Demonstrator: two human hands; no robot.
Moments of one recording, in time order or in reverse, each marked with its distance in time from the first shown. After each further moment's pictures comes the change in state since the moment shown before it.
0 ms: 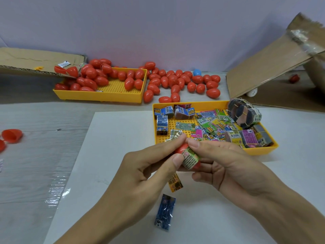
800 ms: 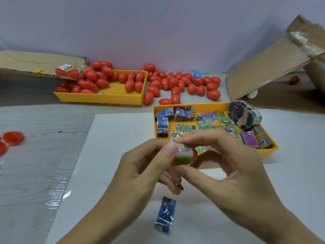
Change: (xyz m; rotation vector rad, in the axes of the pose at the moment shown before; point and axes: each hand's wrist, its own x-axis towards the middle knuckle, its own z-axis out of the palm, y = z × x) left_hand 0.004 0.007 -0.001 -0.206 0.052 -0.171; right_hand -0.012 0.014 0.007 -0.760 0.129 -0.844
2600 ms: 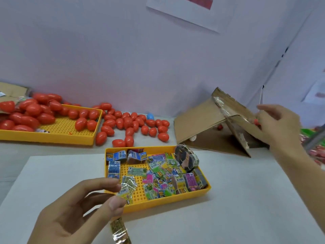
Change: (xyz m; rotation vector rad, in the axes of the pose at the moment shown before) left_hand 0.010 0.000 -0.002 0.002 0.237 0.119; right_hand 0.085 0.001 -0.221 -0.465 0.963 0.260
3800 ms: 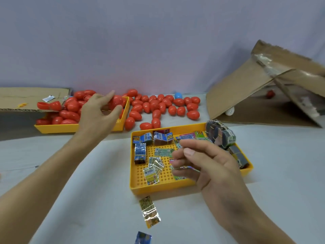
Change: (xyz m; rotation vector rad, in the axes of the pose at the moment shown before) left_hand 0.172 -0.019 -0.036 0.913 0.150 0.278; right_hand -0.195 -0.006 0.059 0.963 -0.884 0.583
